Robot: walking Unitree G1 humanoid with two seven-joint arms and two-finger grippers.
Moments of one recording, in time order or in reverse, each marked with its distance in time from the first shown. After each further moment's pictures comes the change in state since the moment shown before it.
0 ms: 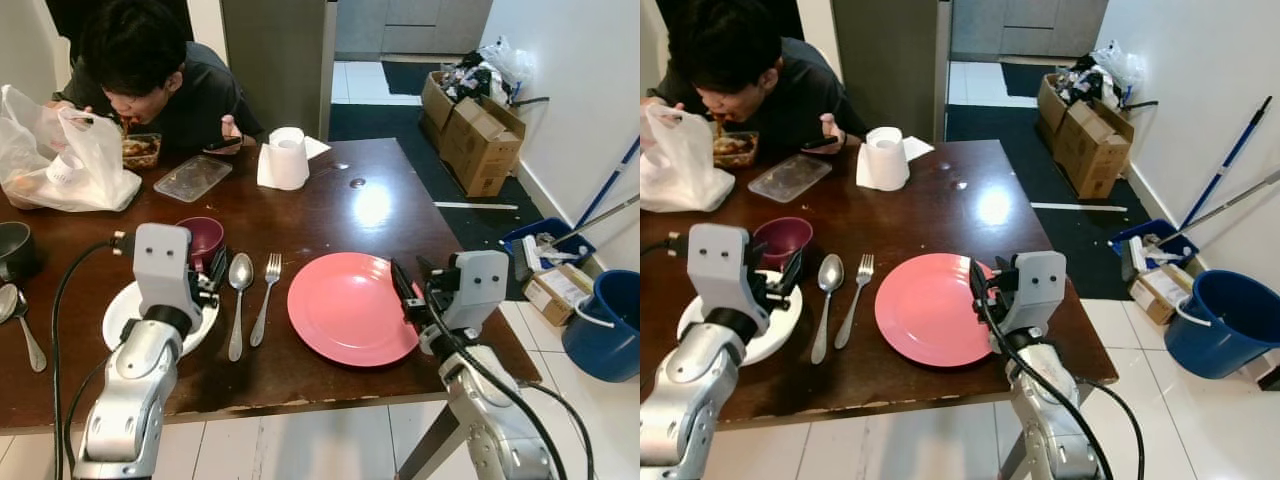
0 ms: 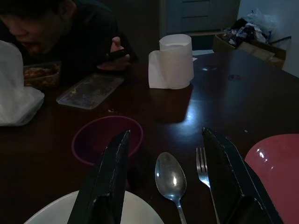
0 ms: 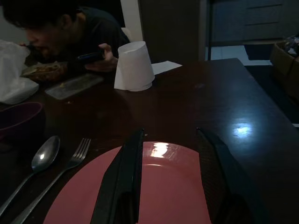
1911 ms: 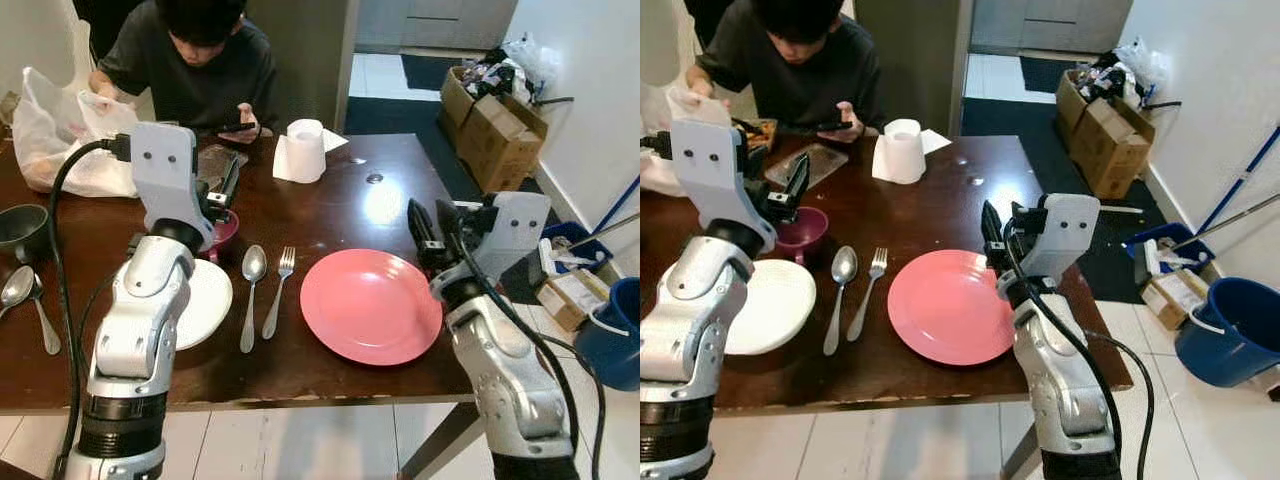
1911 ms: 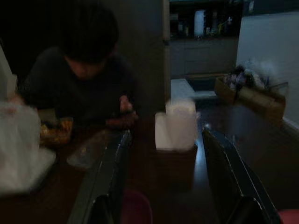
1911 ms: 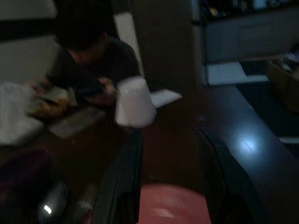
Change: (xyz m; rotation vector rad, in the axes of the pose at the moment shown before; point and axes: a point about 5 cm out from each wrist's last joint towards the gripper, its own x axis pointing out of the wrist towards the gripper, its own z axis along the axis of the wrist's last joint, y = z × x) left arm 0.031 -0.008 0.063 0.004 -0.188 -0.006; right arm 0.012 -0.005 0.043 0.054 -0.111 -0.071
